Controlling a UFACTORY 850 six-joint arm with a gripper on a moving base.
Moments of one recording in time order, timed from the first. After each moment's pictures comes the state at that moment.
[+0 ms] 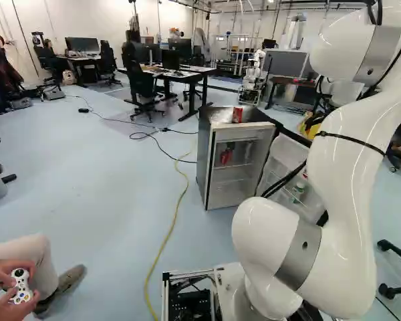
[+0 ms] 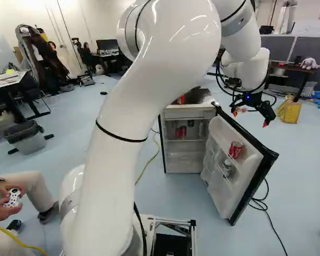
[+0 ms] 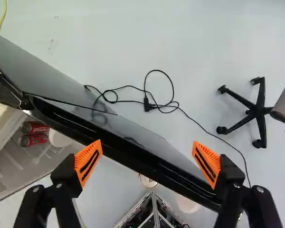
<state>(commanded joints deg) -47.5 -35.0 -90.7 -1.2 -31.8 0.0</state>
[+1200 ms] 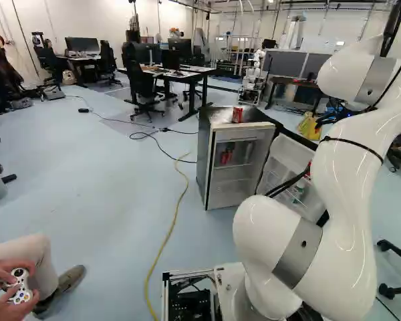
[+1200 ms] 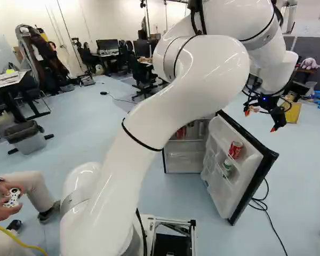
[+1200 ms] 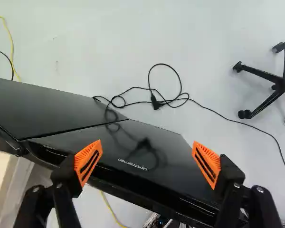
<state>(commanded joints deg) -52.4 -45.6 -105.9 9.0 -40.6 0.0</state>
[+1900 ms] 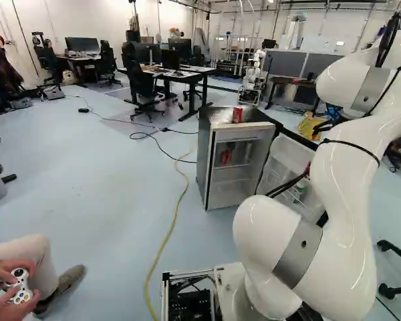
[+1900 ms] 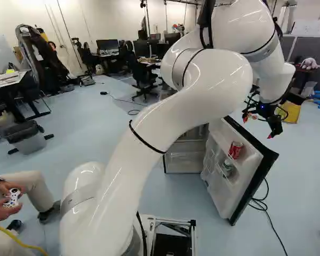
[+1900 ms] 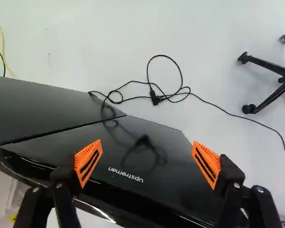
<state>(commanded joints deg) -52.5 -50.3 -107.5 9.0 -40.6 0.0</state>
